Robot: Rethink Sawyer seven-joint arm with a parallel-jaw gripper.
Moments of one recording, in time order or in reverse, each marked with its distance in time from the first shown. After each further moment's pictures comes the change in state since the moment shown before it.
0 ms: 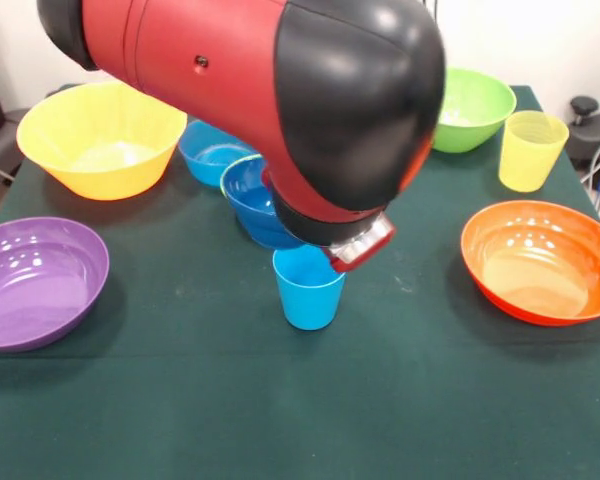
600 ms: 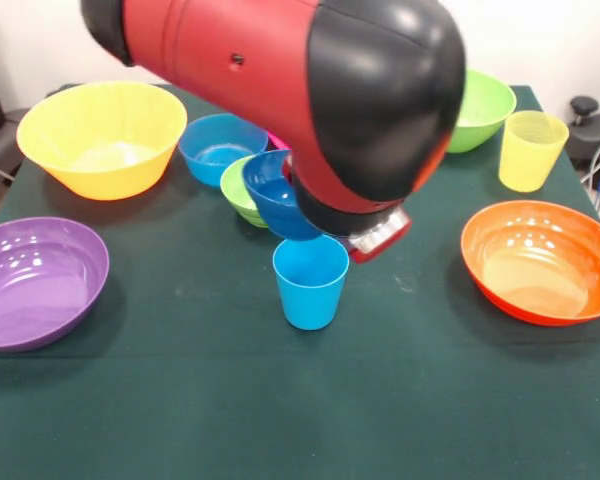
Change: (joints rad) arm 0.062 -0.028 0.075 0.085 -0.054 -0.033 0.000
